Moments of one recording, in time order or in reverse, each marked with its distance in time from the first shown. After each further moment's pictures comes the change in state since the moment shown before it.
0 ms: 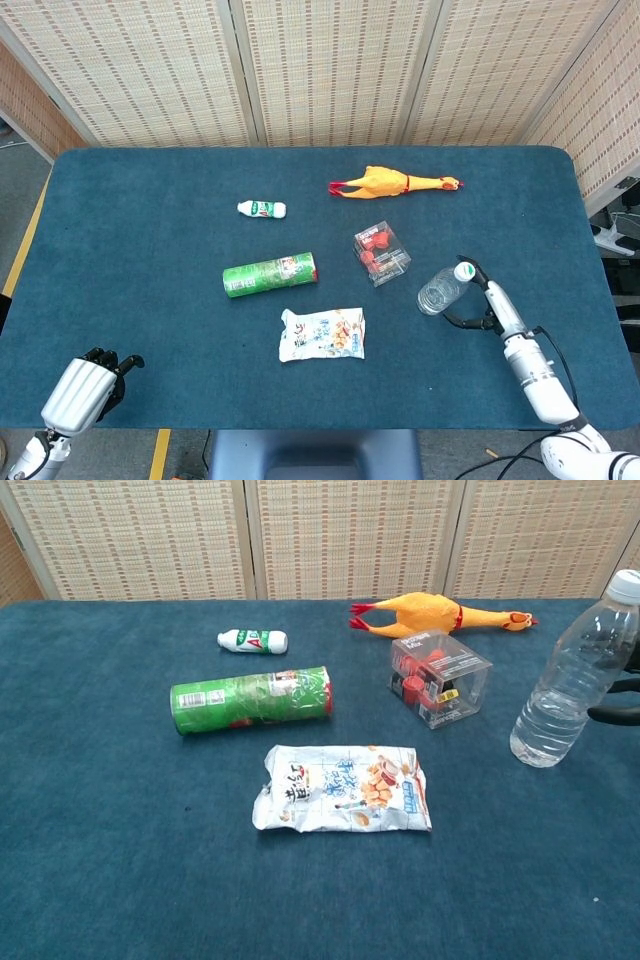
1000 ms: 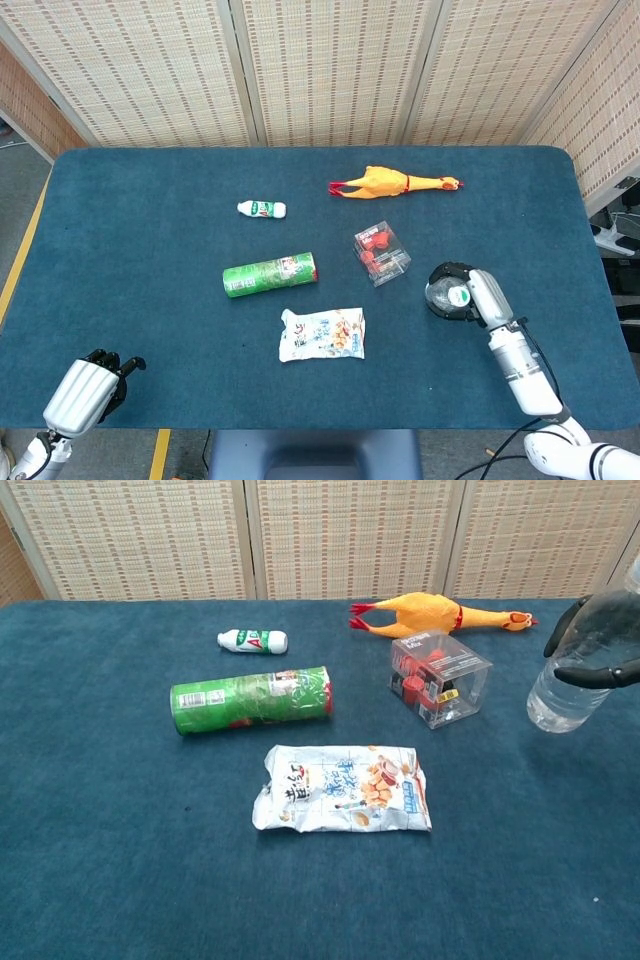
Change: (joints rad) left arm -0.002 -0.001 0.005 0.000 0.007 -0.006 0.006; right arm 0.031 -0.056 0.012 0.019 -0.112 0.217 -0.242
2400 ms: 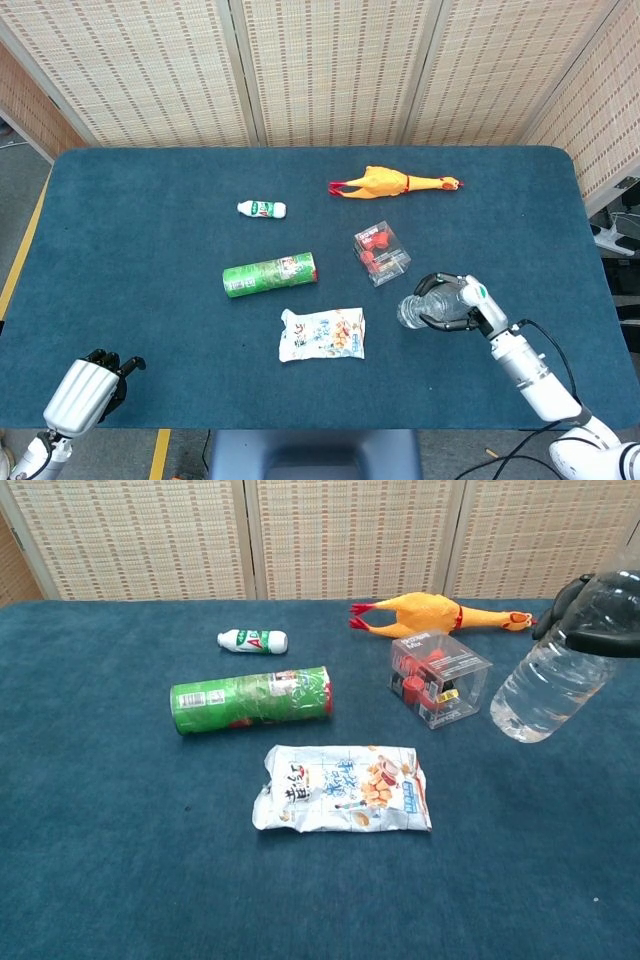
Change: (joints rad) left arm 0.001 -0.001 -0.001 -0.001 -0.005 -0.003 0.005; right arm 0.057 0.149 -0.103 -0.115 -0.089 -0.025 0.518
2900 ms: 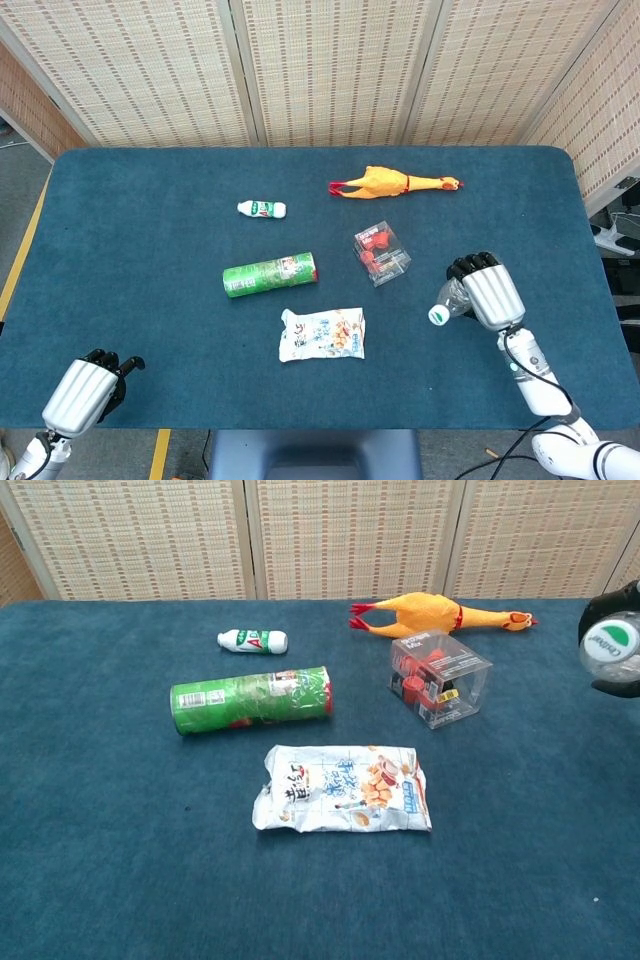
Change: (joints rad) left arm 0.002 0.001 -0.001 0.001 0.001 0.007 -0.006; right arm -0.034 -0.150 0.032 0.185 0.061 0.150 -1.272
